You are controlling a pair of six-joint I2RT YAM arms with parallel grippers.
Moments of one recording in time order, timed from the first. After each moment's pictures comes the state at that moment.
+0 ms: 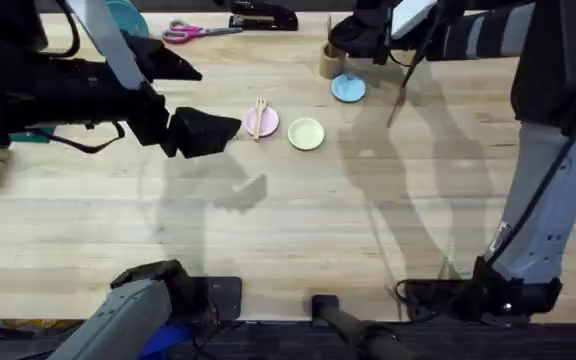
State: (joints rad) left arm 0.22 1.07 1.05 -1.01 0.79 0.86; right arm 0.02 2.39 1.61 0.30 -1.33 -0.74
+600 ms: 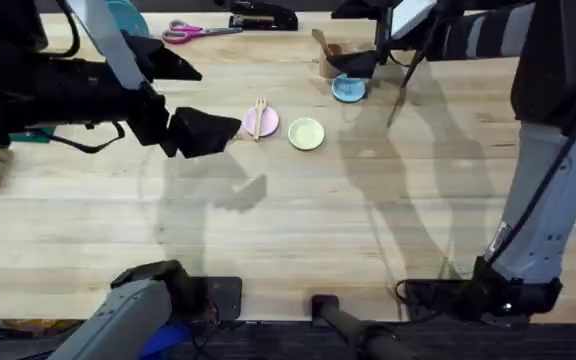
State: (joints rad) left arm 0.22 1.07 1.05 -1.01 0.79 0.86; right arm 0.02 2.39 1.61 0.30 -1.33 -0.73
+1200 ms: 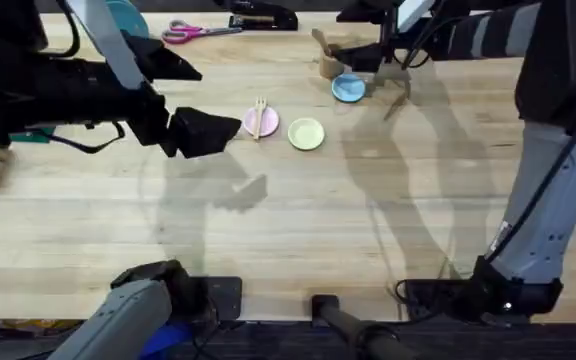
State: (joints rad) left arm 0.22 1.07 1.05 -1.01 0.79 0.86; right arm 0.00 2.39 1.61 0.30 -1.34 -0.47
